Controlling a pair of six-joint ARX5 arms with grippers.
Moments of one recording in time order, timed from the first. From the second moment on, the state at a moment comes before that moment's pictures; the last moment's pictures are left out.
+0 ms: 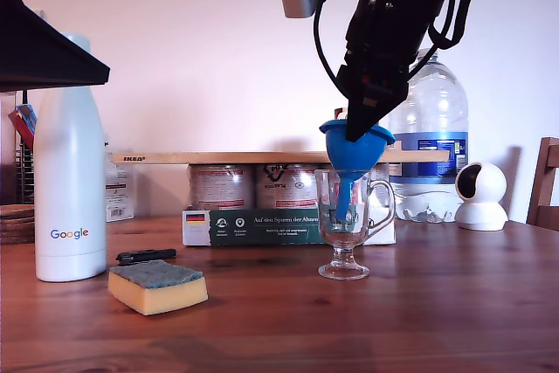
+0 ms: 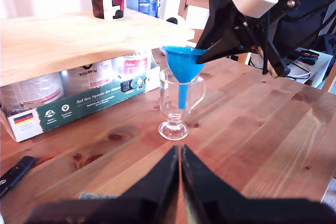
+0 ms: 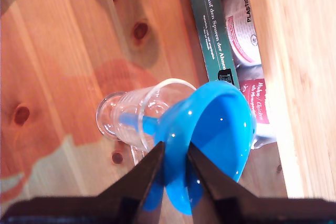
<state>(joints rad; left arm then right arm) -0.54 0.62 0.21 0.25 0.29 -0.07 0.64 1.56 1.19 -0.49 0.22 -0.83</state>
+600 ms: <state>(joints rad) -0.54 0.62 0.21 0.25 0.29 -0.07 0.65 1.56 1.19 -0.47 0.22 -0.83</state>
